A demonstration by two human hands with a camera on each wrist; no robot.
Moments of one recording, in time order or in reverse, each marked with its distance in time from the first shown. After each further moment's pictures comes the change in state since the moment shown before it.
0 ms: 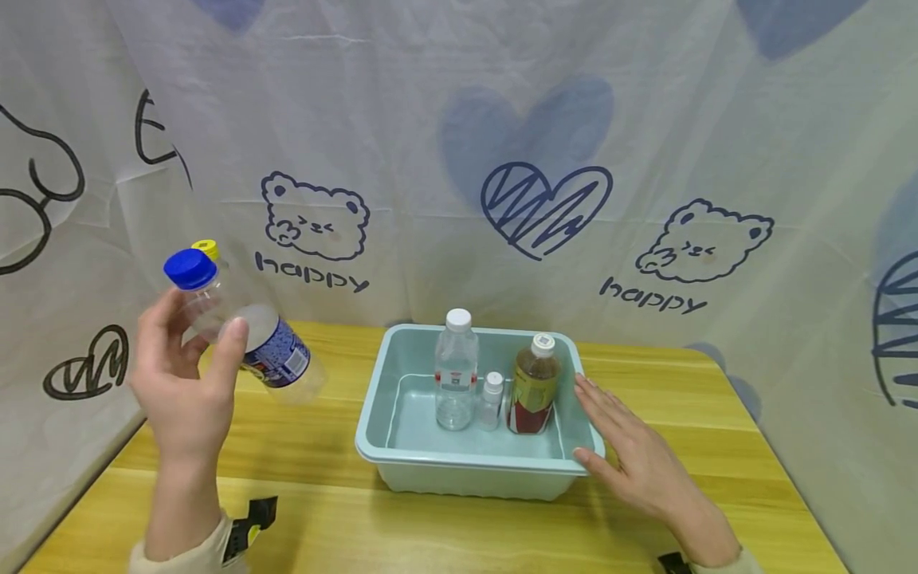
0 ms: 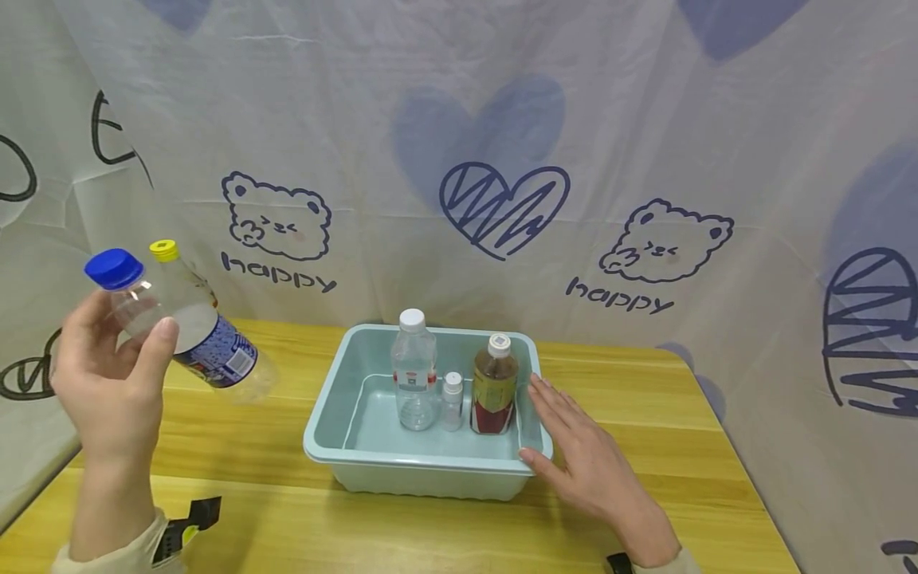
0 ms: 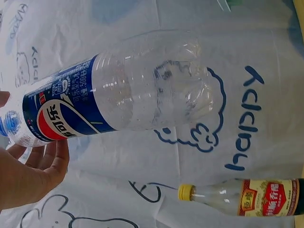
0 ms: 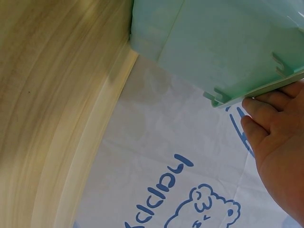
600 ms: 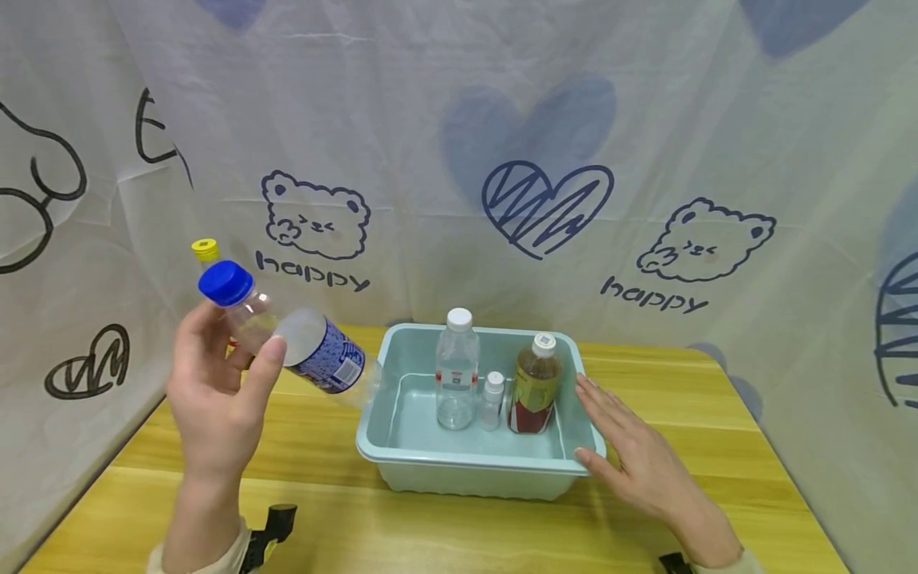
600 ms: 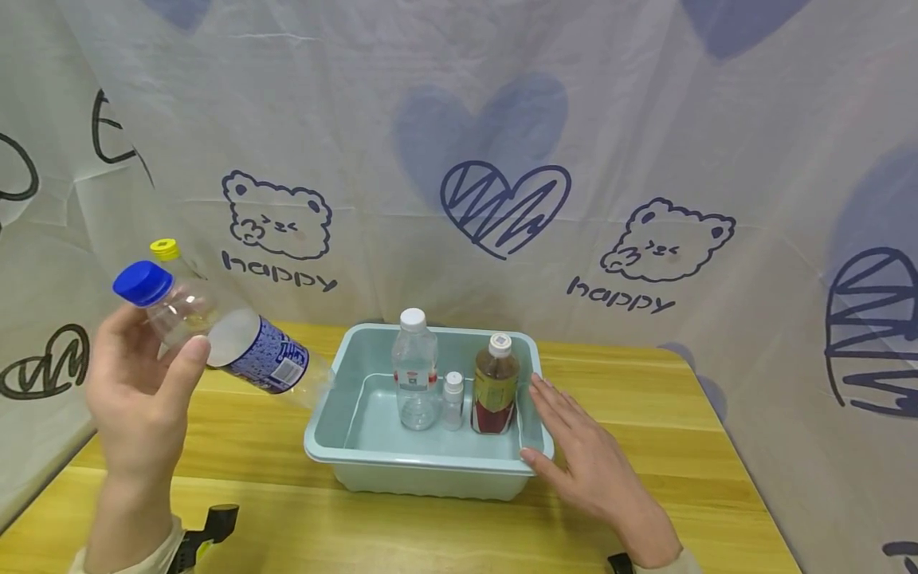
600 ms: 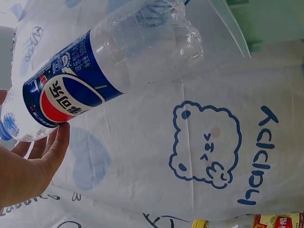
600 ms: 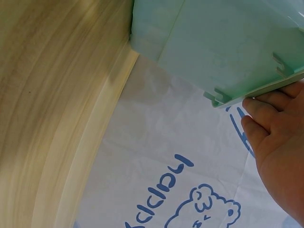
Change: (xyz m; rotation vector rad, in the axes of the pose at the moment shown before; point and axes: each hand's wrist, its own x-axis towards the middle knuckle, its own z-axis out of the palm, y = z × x) left_hand -0.016 0.018 0.022 -0.170 -0.176 0.029; right_hand 0.000 -0.002 -0.001 0.007 -0.016 0.028
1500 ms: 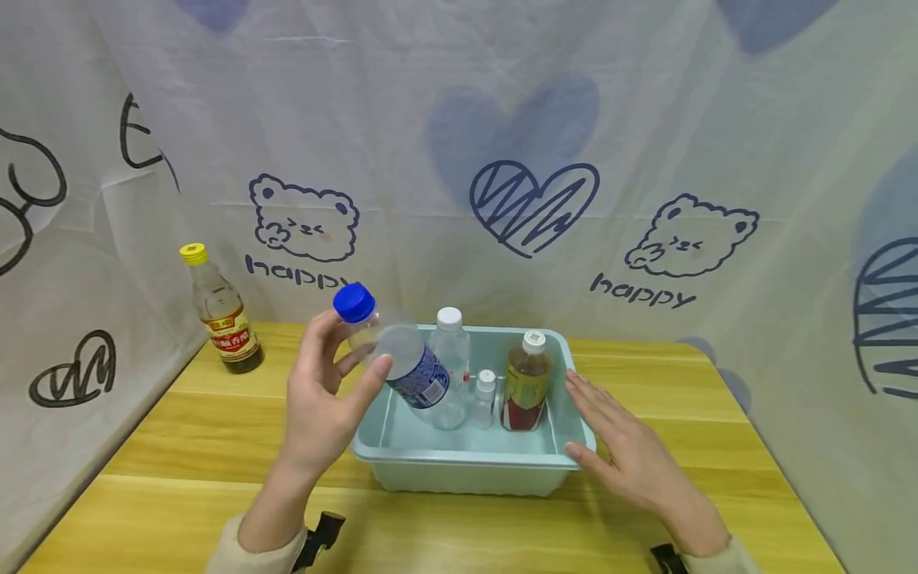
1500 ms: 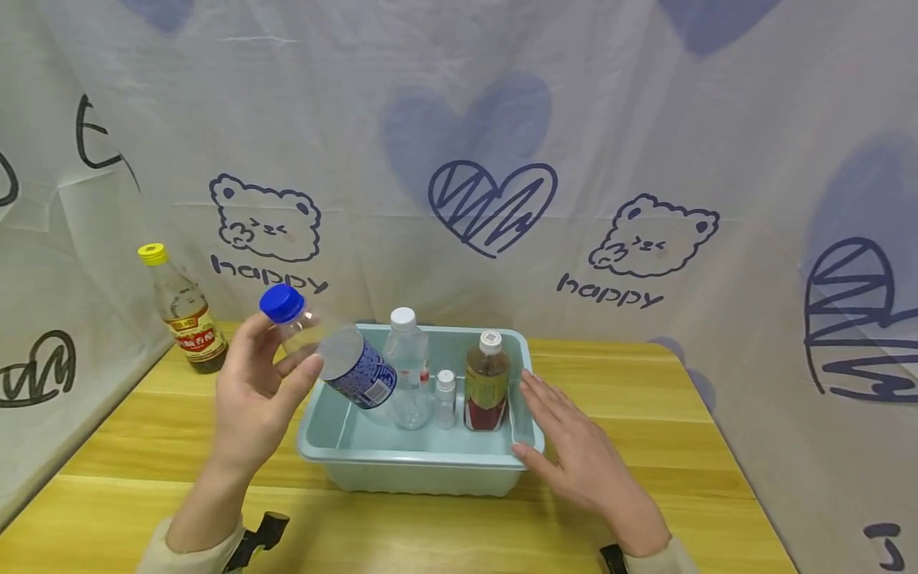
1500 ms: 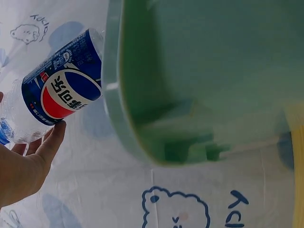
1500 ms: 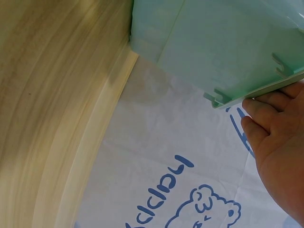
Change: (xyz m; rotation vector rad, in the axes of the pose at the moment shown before) left_hand -0.028 -0.021 0.062 0.052 -0.274 -0.172; right_hand 0.000 0.001 -0.001 -0.004 0.003 -0.026
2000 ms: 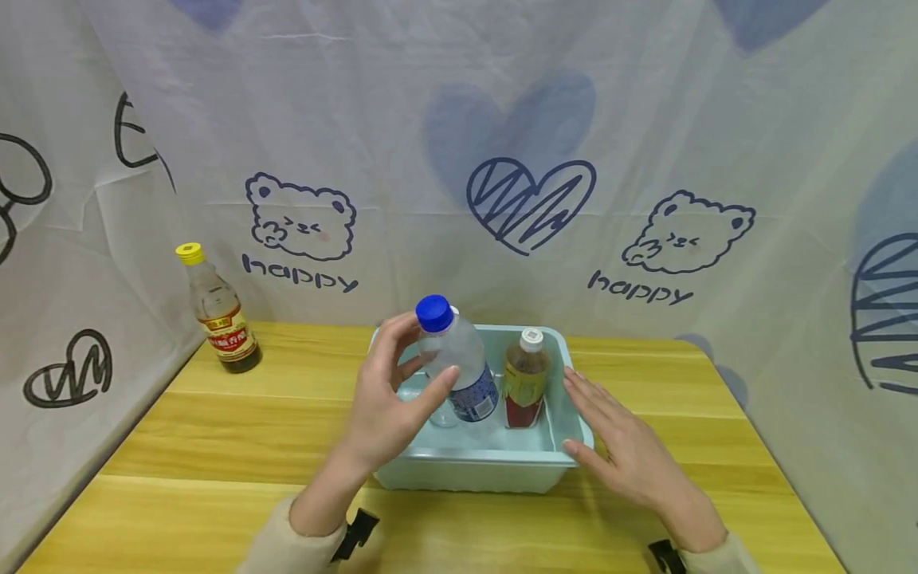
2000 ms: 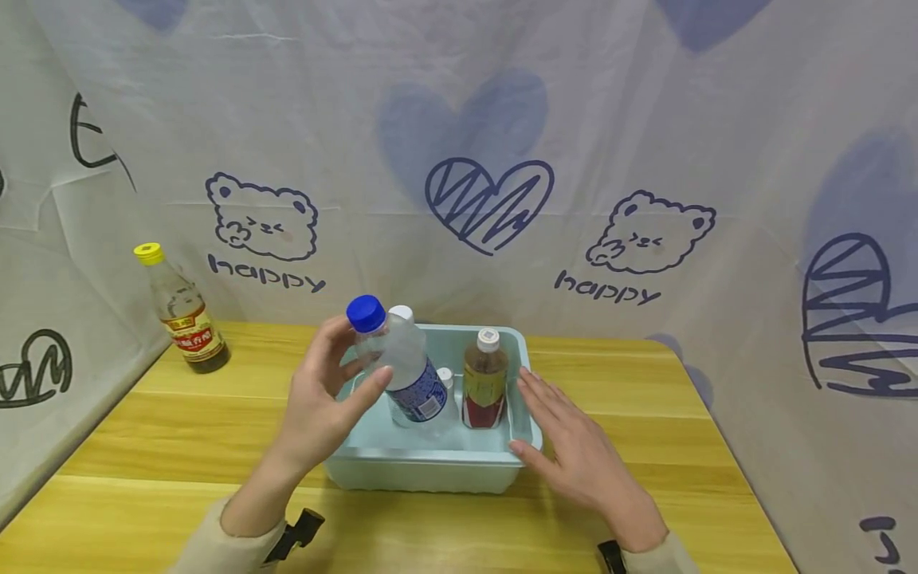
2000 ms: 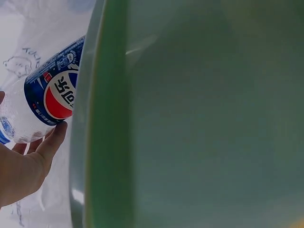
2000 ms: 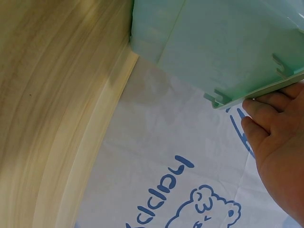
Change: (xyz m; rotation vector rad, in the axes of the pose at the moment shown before) left_hand -0.002 -0.013 0.049 0.007 -0.177 0.002; right_hand 0.000 -0.001 0.000 0.003 0.000 0.009
